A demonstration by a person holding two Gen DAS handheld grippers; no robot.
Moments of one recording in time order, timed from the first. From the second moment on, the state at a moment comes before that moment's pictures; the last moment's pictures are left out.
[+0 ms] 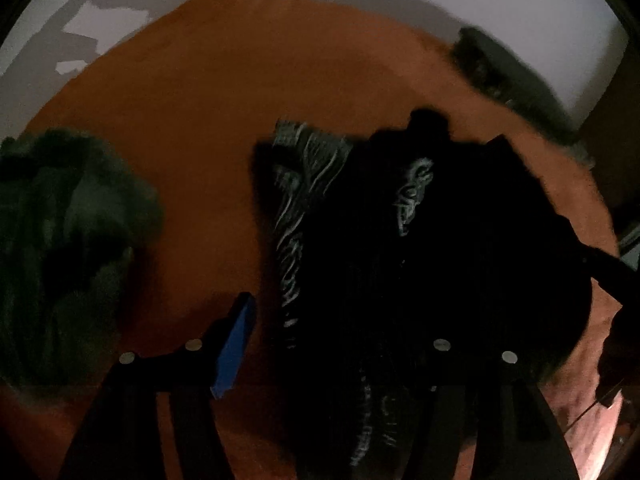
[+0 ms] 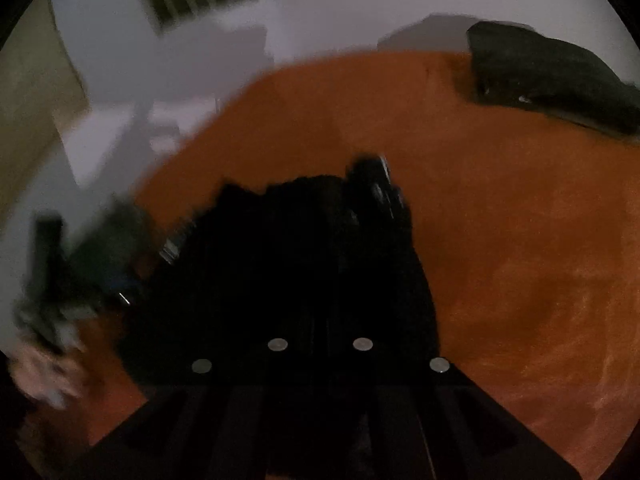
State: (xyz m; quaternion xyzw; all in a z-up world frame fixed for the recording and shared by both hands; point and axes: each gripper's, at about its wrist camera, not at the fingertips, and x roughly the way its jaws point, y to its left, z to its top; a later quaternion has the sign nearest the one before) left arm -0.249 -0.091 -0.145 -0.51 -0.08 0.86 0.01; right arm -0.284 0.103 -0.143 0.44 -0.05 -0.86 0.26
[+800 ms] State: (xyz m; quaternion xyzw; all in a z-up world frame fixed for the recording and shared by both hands) left arm -0.176 -0.025 -0.152 -0.47 0.04 0.88 -0.05; right arm -0.183 0.049 -0.172 0.45 0.02 -0.87 0.20
